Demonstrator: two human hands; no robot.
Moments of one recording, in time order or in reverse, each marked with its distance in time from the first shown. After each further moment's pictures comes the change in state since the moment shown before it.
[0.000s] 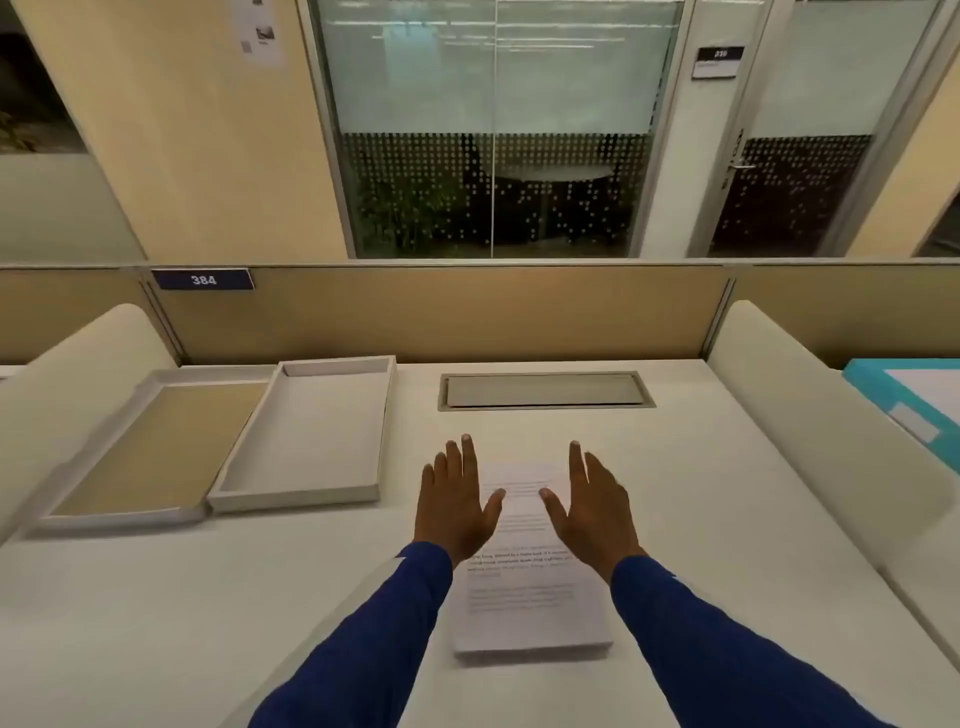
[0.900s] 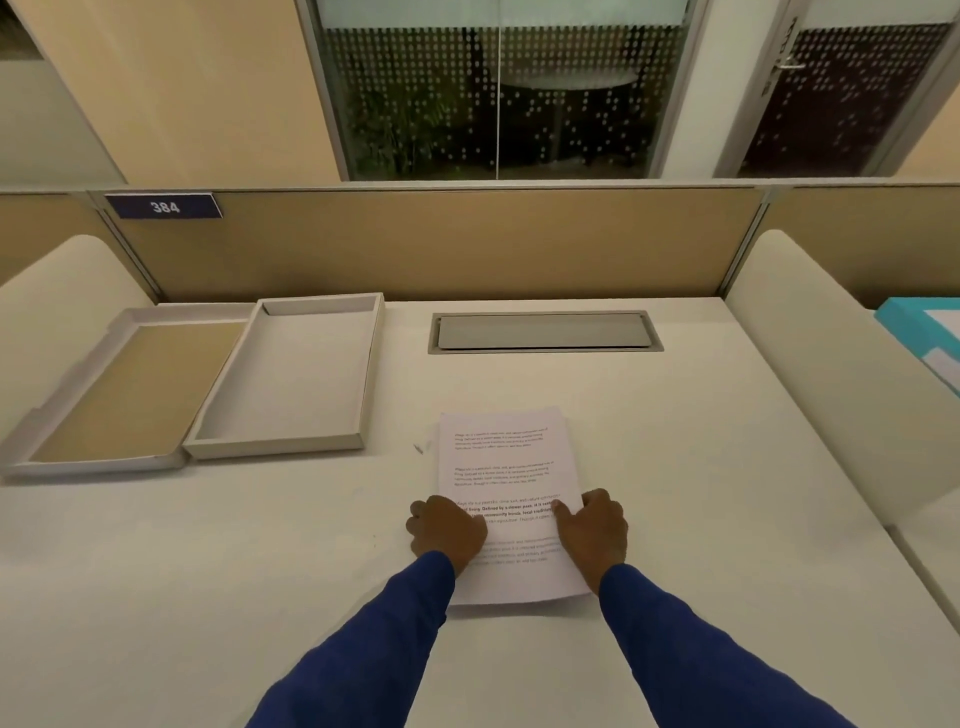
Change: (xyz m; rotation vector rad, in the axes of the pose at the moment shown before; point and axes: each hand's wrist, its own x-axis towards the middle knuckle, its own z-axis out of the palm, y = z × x) left_hand -0.028 0.021 0.063 -0.402 -0.398 -0.763; right_hand -0.022 0.039 0.066 0.402 -0.162 0.588
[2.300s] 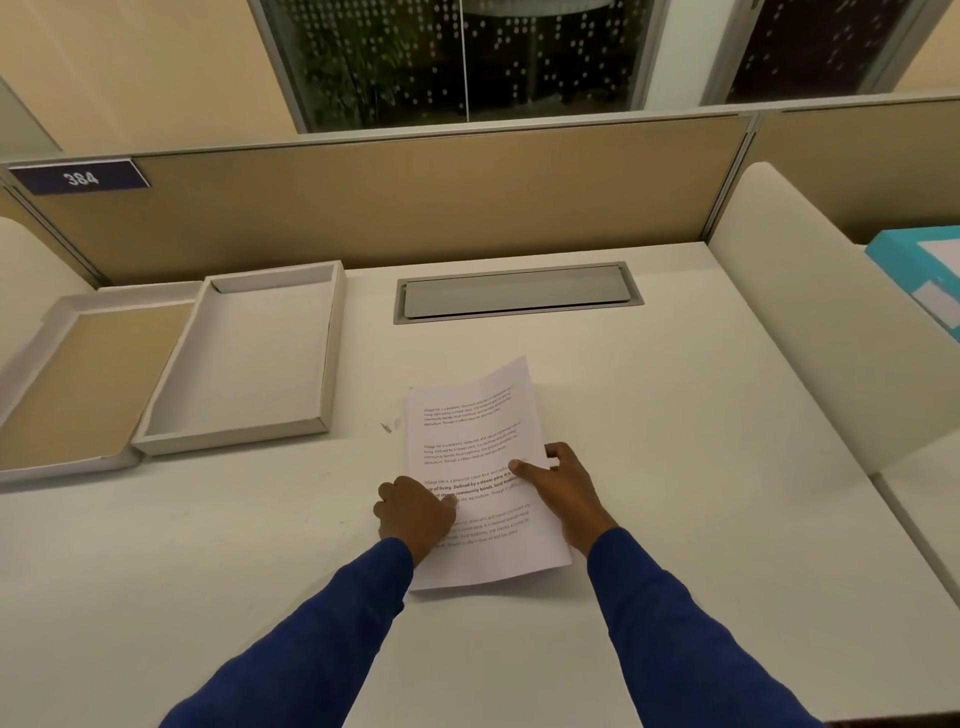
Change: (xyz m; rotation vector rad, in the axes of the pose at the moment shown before) left_hand 0.013 -0.002 0.006 0.102 -0.006 0.023; right_hand 0.008 -0.011 -0.020 0.597 -0.354 0.049
